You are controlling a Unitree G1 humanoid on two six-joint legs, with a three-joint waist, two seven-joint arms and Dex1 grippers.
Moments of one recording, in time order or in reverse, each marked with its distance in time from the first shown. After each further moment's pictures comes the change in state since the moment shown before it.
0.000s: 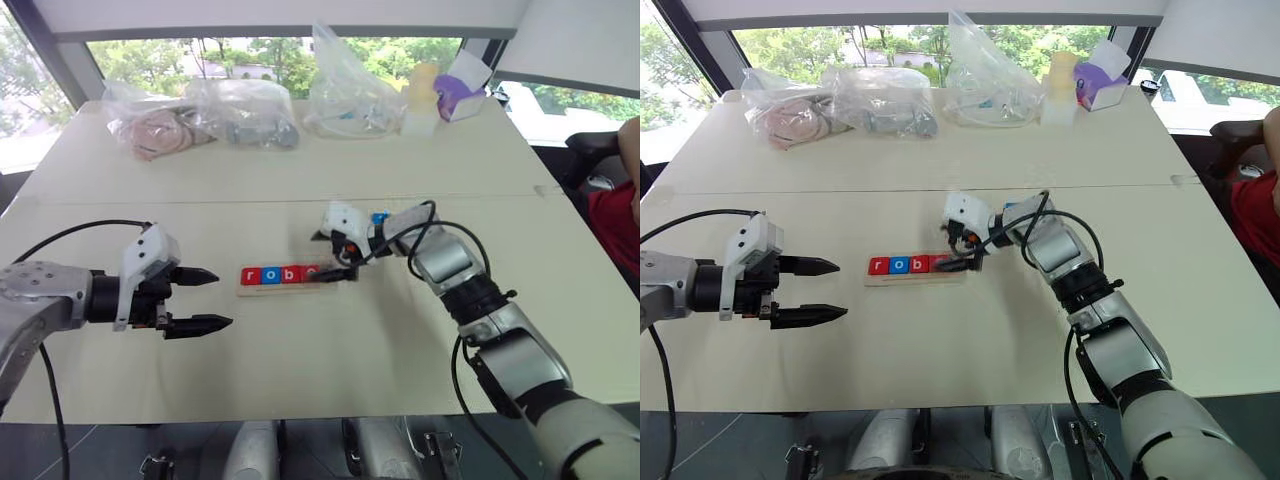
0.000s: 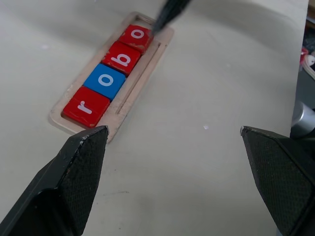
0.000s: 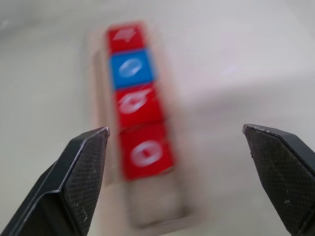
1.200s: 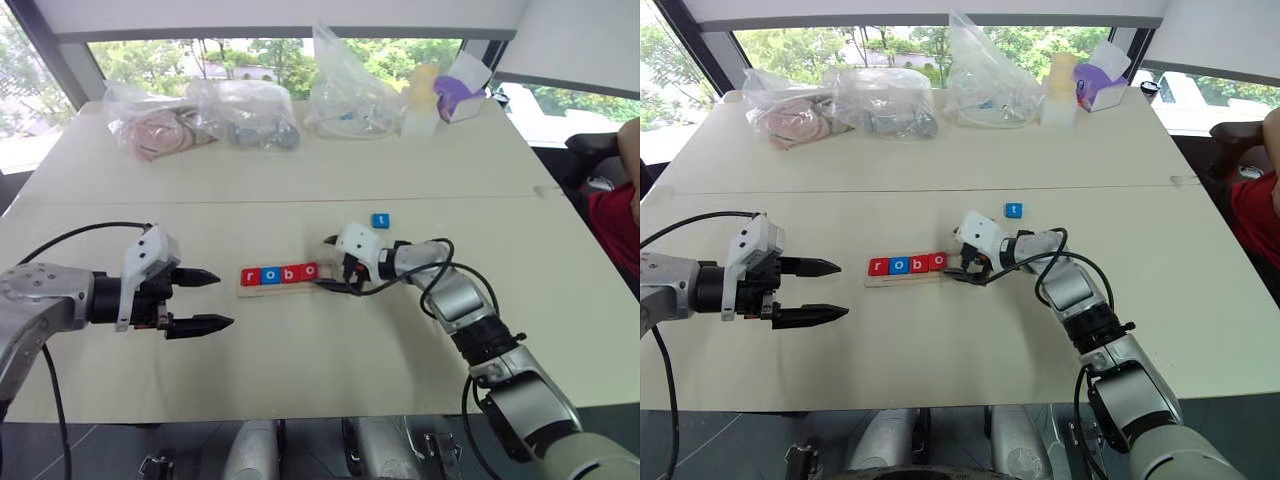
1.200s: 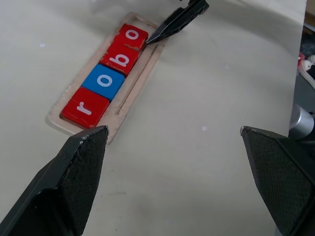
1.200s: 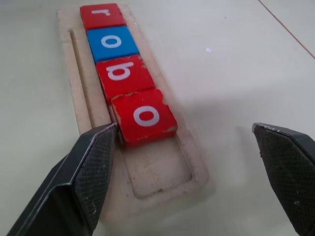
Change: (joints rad) left arm -0.001 -0.009 -0.006 0.016 0.004 -0.001 -0.005; right arm 0.264 0.002 -0.002 -0.121 -0.043 -0.171 -0.200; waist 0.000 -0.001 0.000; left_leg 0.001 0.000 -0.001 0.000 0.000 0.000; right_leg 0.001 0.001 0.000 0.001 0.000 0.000
